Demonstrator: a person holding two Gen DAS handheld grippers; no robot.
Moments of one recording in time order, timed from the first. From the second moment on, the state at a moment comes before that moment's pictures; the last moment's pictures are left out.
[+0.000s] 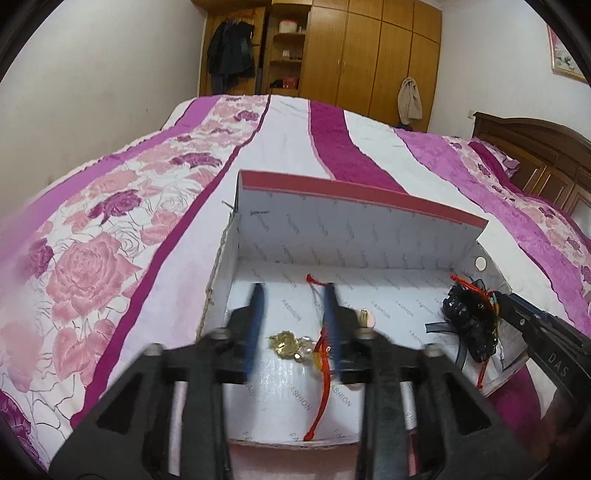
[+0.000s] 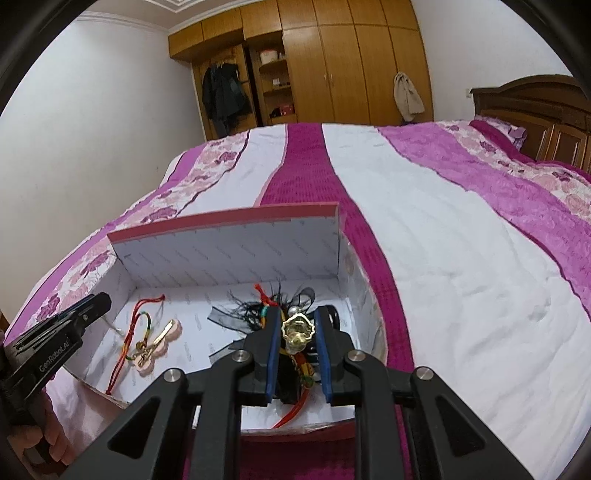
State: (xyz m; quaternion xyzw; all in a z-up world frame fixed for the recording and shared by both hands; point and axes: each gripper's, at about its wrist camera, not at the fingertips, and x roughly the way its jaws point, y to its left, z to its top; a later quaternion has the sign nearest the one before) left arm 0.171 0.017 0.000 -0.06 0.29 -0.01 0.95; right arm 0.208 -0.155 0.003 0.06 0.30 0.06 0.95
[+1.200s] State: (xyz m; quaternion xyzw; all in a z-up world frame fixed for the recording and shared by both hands) left arm 0.093 0.021 0.058 -0.06 0.30 -0.02 0.95; right arm 0.124 -0.148 0.067 0.07 0.26 0.10 0.96
